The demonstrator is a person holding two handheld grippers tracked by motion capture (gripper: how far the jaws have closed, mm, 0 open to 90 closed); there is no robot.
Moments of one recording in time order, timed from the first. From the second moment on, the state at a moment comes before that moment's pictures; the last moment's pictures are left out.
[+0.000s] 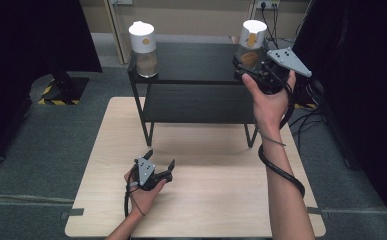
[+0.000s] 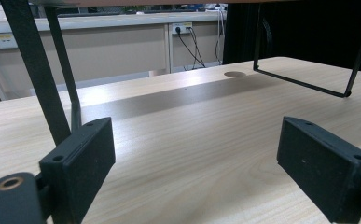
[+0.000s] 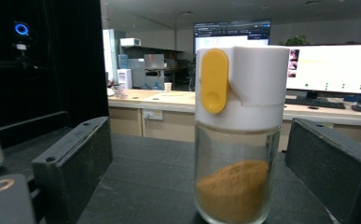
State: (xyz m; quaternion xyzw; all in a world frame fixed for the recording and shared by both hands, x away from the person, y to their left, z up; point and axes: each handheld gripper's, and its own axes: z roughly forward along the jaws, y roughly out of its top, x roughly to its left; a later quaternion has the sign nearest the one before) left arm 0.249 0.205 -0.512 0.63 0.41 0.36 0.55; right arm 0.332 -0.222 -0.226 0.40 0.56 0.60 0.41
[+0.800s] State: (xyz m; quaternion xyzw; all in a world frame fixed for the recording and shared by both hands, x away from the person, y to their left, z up) left arm 0.249 0.204 -0.513 0.64 0.40 0.37 0.55; right arm 0.296 -0.233 -0.257 0.37 0.58 0.59 0.41
